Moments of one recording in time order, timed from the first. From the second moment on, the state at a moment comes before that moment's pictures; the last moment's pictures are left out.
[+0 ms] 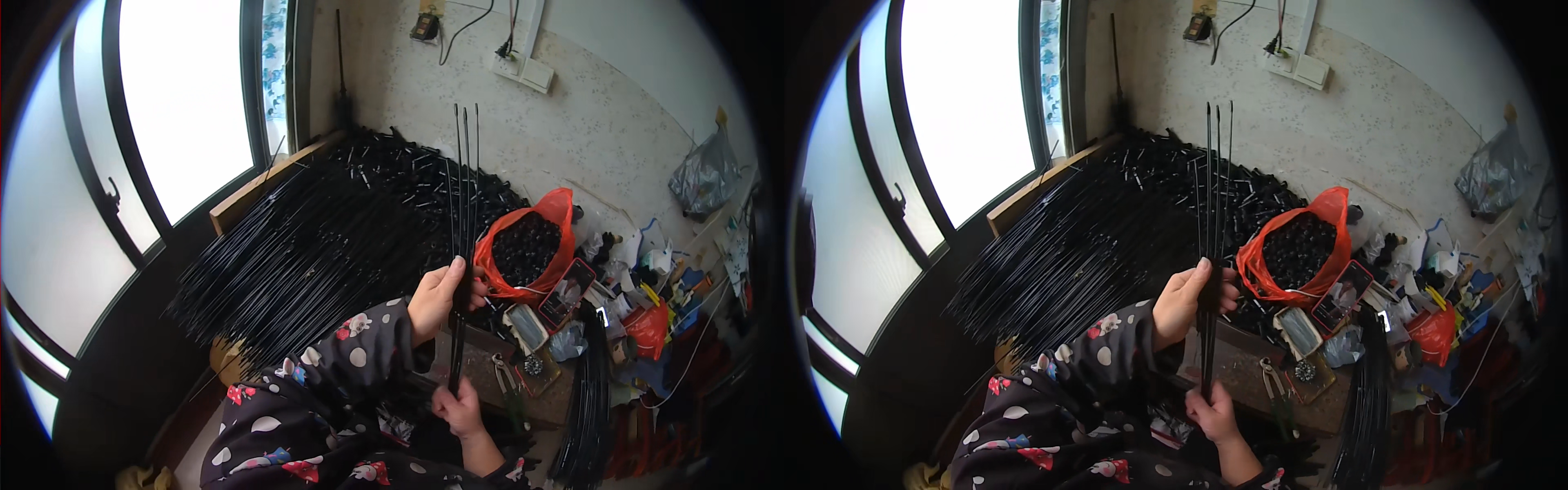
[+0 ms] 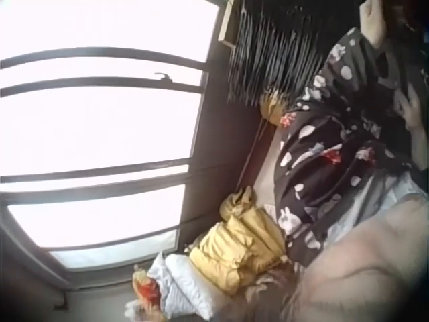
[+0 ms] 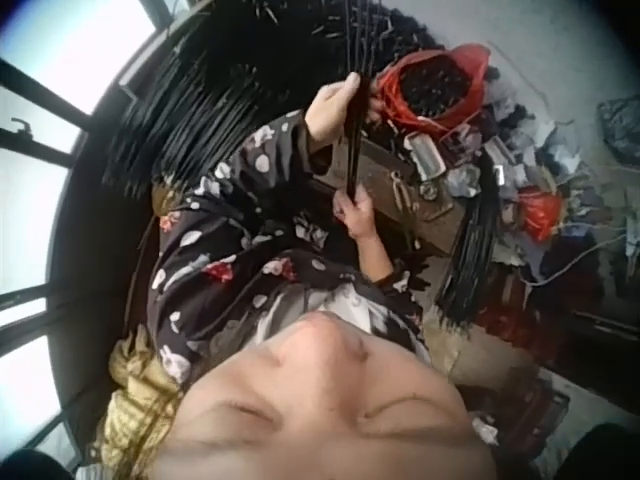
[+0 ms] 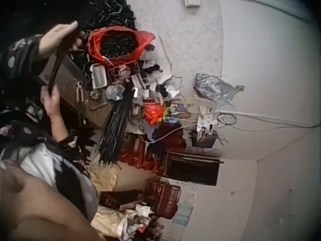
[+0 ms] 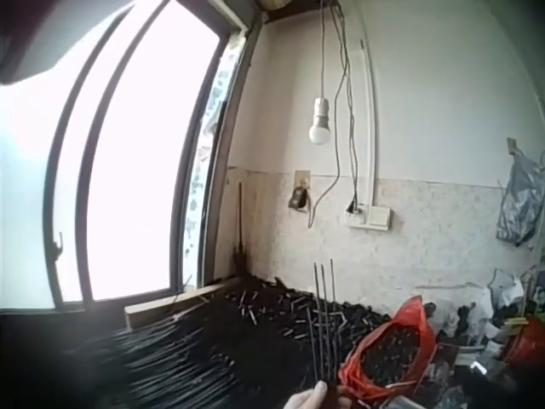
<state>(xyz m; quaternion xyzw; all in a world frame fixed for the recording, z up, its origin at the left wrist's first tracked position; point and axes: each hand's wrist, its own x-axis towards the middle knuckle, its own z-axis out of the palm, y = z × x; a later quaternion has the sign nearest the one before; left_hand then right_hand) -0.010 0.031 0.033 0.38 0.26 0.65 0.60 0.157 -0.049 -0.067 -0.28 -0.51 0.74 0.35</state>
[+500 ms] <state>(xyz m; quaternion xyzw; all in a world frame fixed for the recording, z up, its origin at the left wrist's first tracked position) -0.245 0.053 -0.111 0.52 0.80 0.13 -0.25 0.161 -0.023 -0.008 -0.26 -0.55 0.59 0.53</state>
